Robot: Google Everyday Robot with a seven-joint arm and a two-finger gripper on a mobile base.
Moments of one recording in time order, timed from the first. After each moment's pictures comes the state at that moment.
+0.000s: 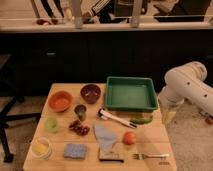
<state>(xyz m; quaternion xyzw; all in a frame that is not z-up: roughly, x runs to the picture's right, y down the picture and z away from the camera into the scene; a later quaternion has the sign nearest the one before) 0.283 0.105 0.685 -0.28 0.02 0.02 0.96</state>
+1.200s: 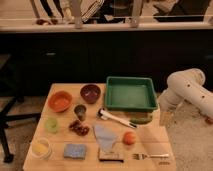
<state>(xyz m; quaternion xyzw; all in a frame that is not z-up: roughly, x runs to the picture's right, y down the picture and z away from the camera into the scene) 0.290 0.129 0.731 -0.30 -0.01 0.06 0.95</state>
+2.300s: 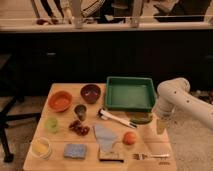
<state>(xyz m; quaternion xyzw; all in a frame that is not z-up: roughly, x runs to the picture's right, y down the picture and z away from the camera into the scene) 0.287 0.187 0.780 -0.37 -0.02 0.03 0.93</state>
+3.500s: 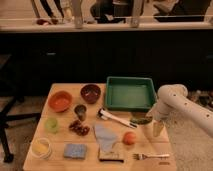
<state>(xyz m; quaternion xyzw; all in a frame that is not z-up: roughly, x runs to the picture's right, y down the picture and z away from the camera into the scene) 0.268 0.213 0.814 -0.39 -0.10 0.00 0.92</state>
